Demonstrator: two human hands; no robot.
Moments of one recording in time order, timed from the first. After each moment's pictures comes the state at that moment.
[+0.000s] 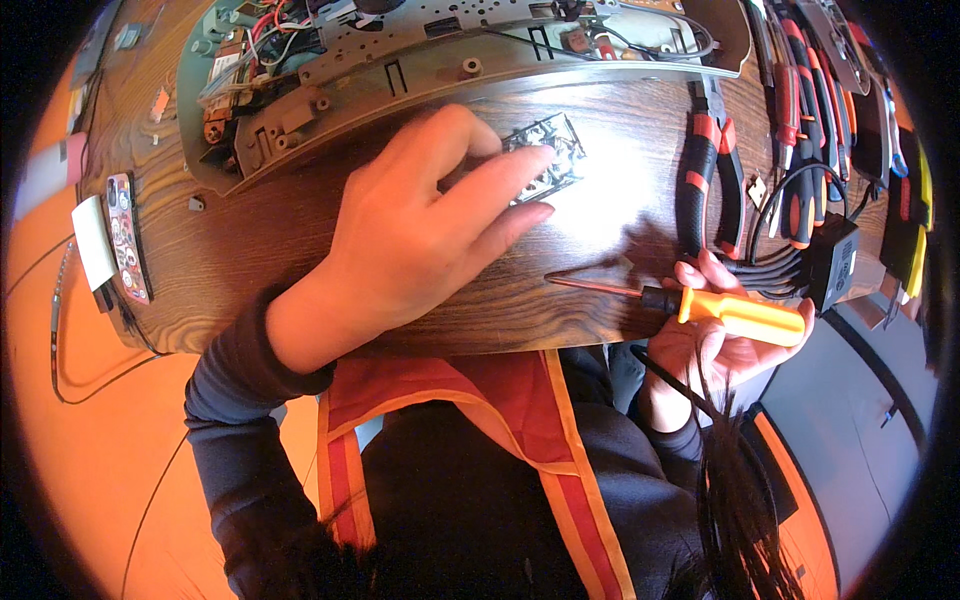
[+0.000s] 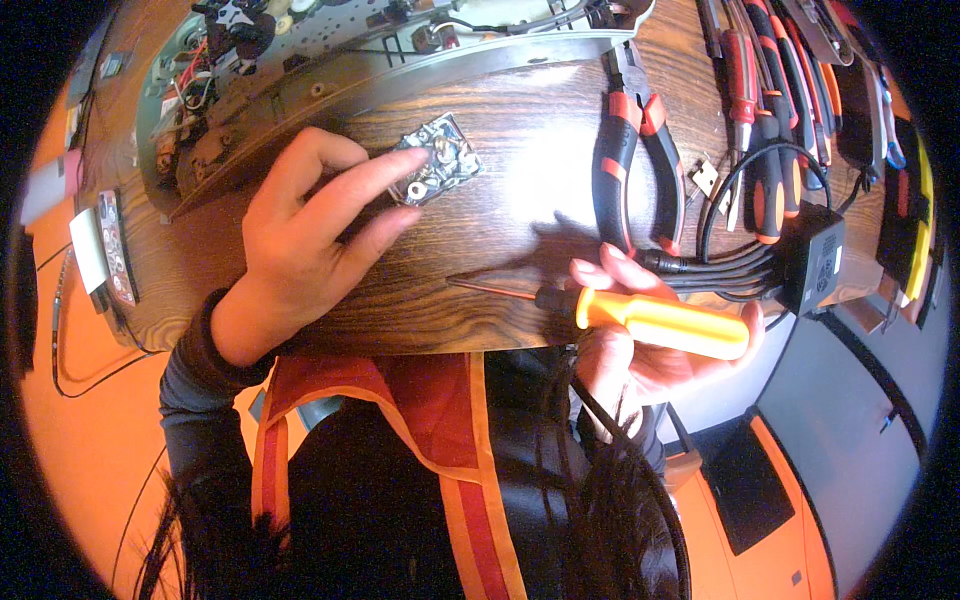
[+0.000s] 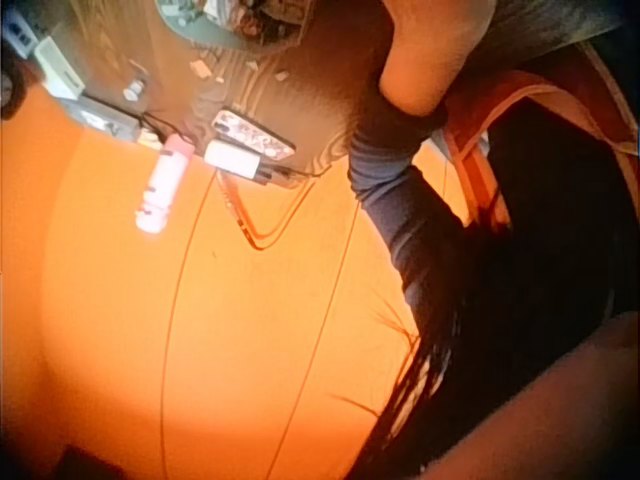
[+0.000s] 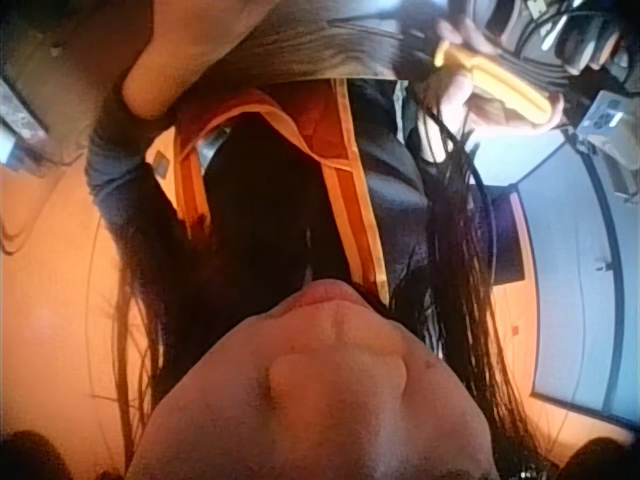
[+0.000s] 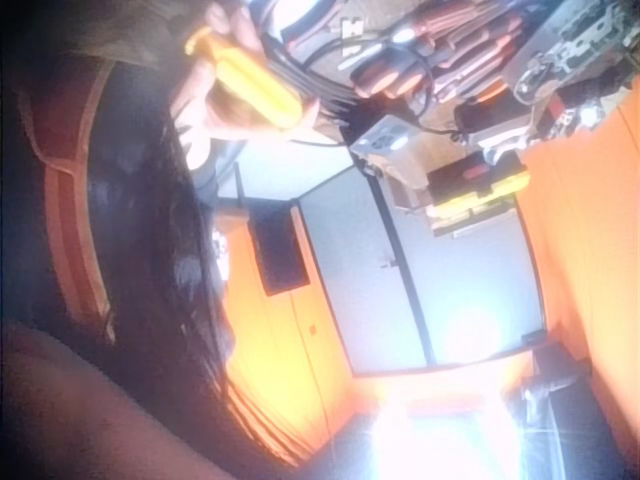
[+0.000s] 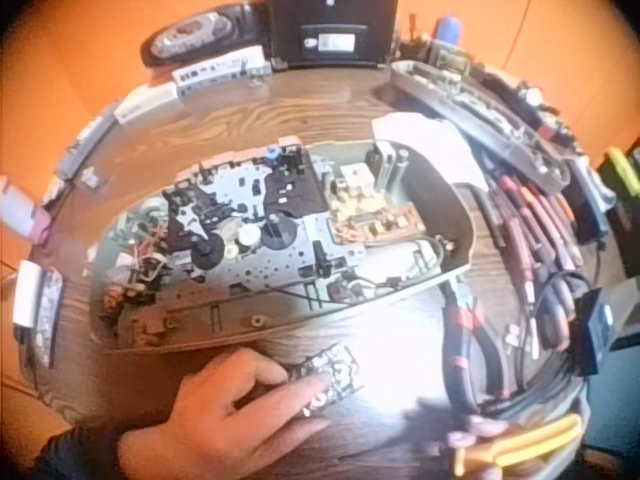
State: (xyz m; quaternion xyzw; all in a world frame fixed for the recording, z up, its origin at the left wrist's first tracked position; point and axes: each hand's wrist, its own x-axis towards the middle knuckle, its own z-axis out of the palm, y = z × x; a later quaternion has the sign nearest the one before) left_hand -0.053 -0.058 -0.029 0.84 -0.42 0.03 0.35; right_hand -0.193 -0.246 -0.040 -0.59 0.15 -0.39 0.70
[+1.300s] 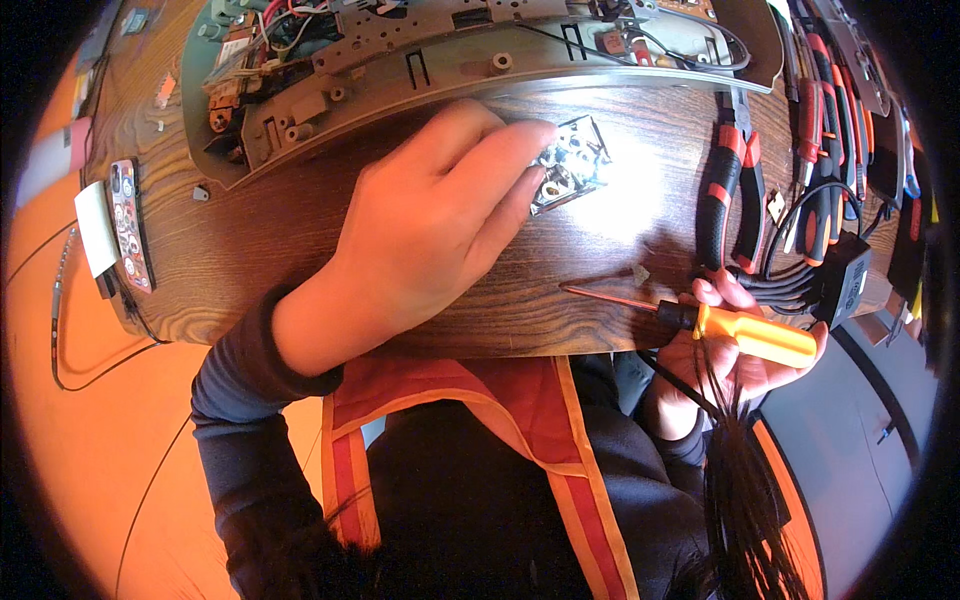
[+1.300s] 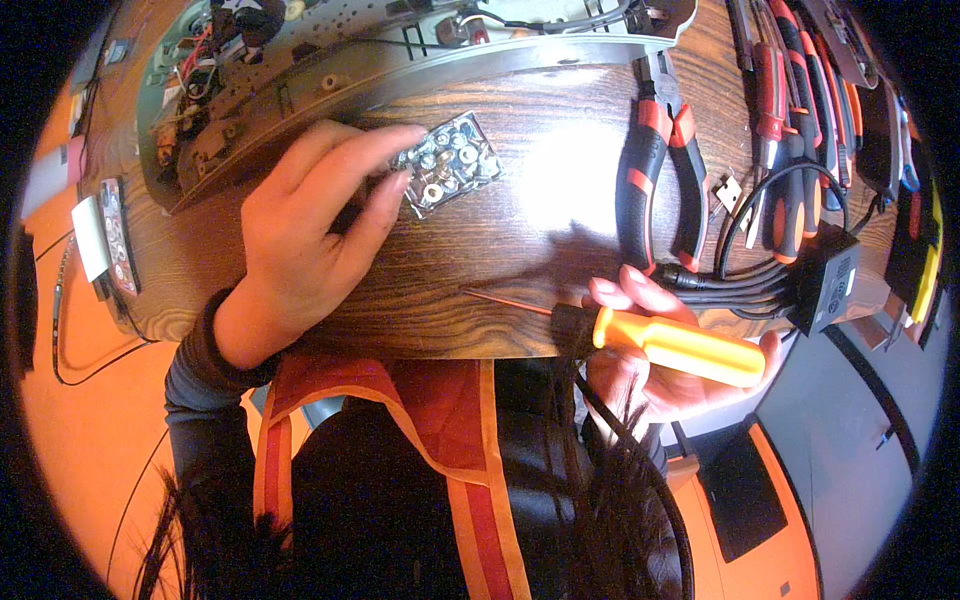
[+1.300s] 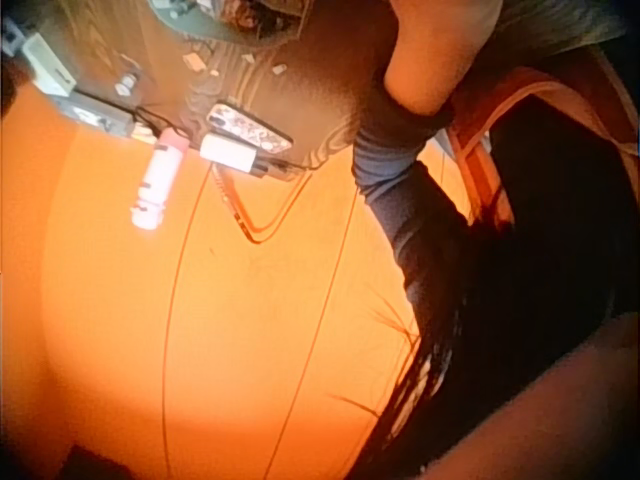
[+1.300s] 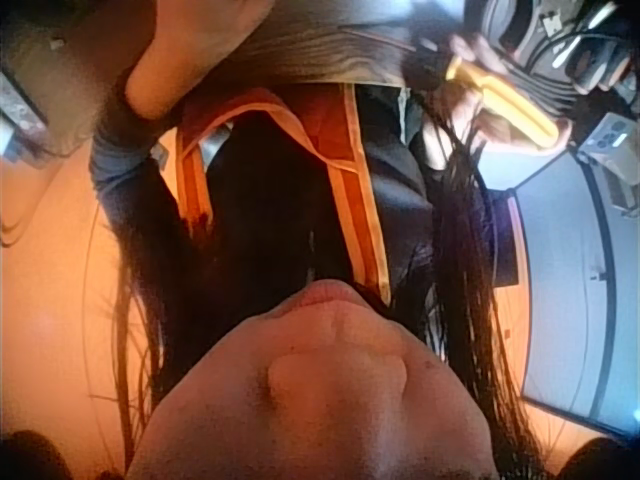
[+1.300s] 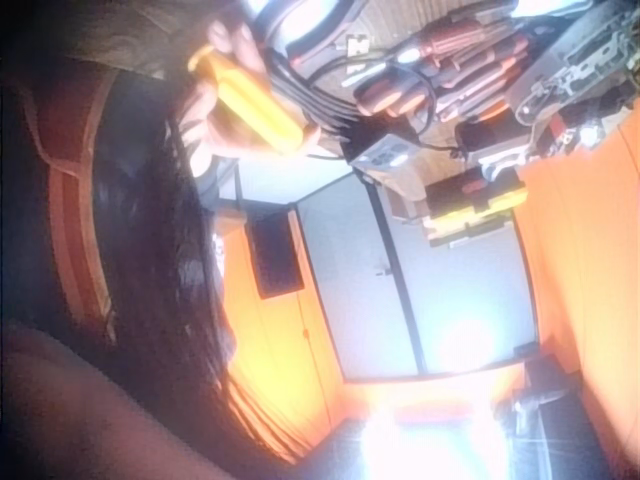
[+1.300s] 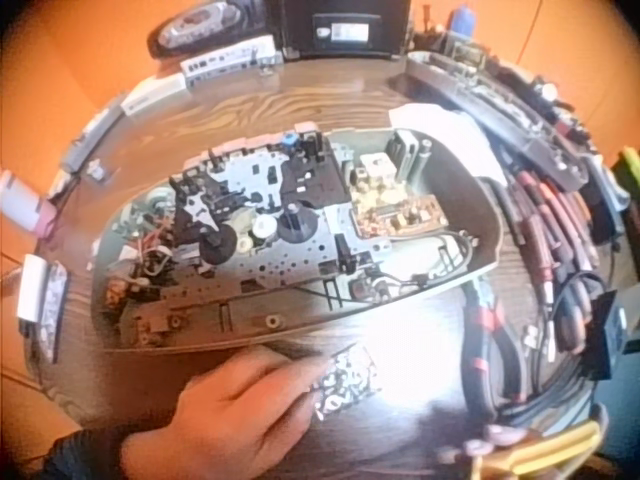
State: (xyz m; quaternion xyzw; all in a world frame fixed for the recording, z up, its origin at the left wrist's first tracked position) left_hand -0.052 -0.058 -0.028 0.84 -0.36 0.04 0.39; right_hand -0.198 -0.240 -0.043 -0.59 0.15 -0.32 0.73
